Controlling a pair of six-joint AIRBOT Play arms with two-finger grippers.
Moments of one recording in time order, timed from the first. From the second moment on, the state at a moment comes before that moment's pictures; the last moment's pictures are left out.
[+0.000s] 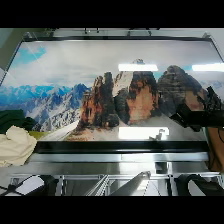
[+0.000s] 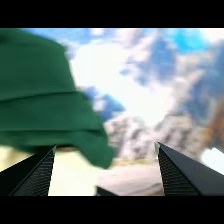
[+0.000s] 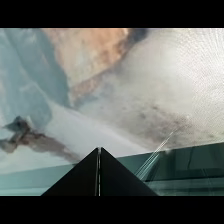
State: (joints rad) left arm 0.93 -1.23 1.24 1.10 -1.37 -1.25; right arm -0.17 -0.83 0.66 -0.98 1.11 1.72
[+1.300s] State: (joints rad) left arm 0.79 -1.62 1.54 1.40 -1.57 -1.33; right arm -0.17 -0.83 0.66 -0.96 1.05 1.72
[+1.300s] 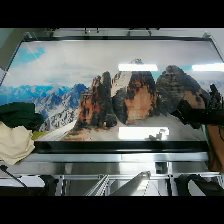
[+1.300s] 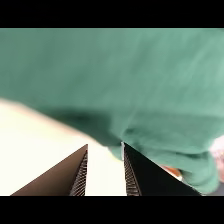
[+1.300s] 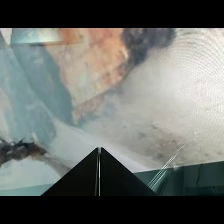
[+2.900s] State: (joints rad) left arm 0.36 -1.95 1.80 1.89 -1.66 -1.25; right arm -0.17 -0.86 0.66 -0.97 1.02 1.72
